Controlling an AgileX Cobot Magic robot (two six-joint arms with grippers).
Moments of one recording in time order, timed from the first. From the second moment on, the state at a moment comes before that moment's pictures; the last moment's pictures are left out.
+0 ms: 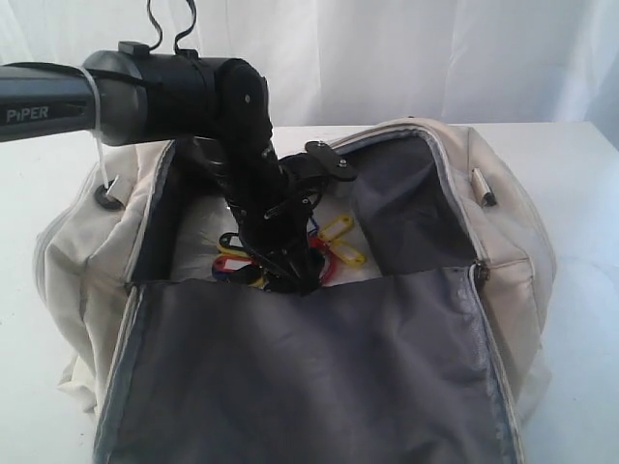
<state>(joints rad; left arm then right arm) -0.69 2.02 -1.63 -0.23 1.03 0.59 1.50 0.00 -0.41 -1.36 1.12 0.92</state>
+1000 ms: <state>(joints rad) -0.69 1.86 -1.79 -0.23 1.09 0.58 1.50 0.00 -0.41 -1.37 1.13 0.92</state>
